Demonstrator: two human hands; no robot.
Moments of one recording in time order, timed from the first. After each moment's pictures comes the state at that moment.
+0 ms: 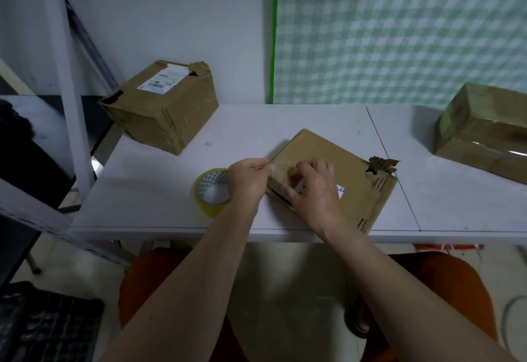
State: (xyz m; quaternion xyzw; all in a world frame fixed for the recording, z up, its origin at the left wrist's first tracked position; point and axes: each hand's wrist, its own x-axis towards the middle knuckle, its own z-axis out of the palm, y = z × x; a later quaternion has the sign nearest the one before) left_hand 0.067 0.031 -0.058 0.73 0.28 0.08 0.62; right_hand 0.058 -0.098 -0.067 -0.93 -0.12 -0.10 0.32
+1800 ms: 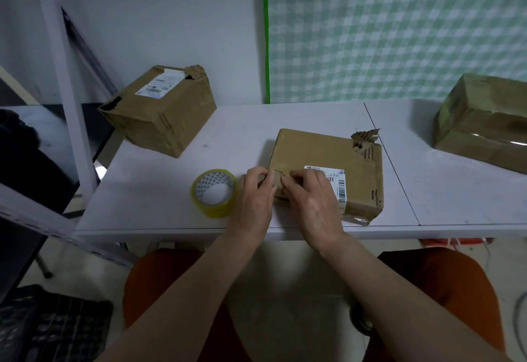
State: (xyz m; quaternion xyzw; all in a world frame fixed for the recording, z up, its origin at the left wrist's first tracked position) left_hand 0.023 0.022 -0.093 0.94 0.00 0.17 0.29; right_hand 0.045 -0.110 -0.100 -0.90 -0.23 -0.28 0.23
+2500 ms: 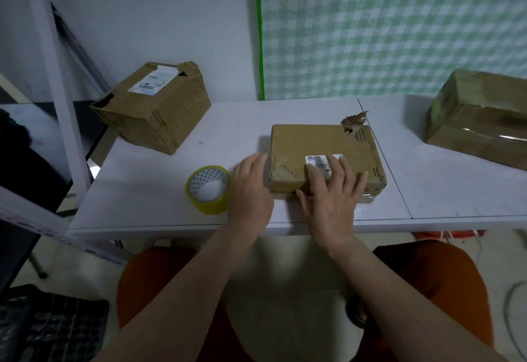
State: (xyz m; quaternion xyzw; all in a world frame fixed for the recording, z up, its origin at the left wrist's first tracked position) left_hand 0.026 0.012 -0.074 0.93 0.04 0.19 0.31; right_hand 0.035 -0.137 -0.102 -0.95 -0.09 -0.25 0.15
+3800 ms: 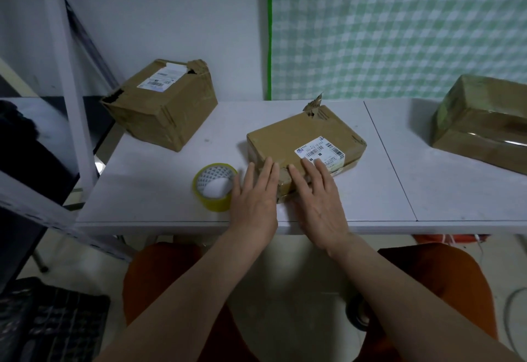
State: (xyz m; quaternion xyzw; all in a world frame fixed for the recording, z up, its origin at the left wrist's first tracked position) left_hand 0.004 0.016 -0.067 1.00 0.00 0.02 0.07; right_hand 0.040 -0.126 -0.117 -0.93 -0.24 -0.18 0.18
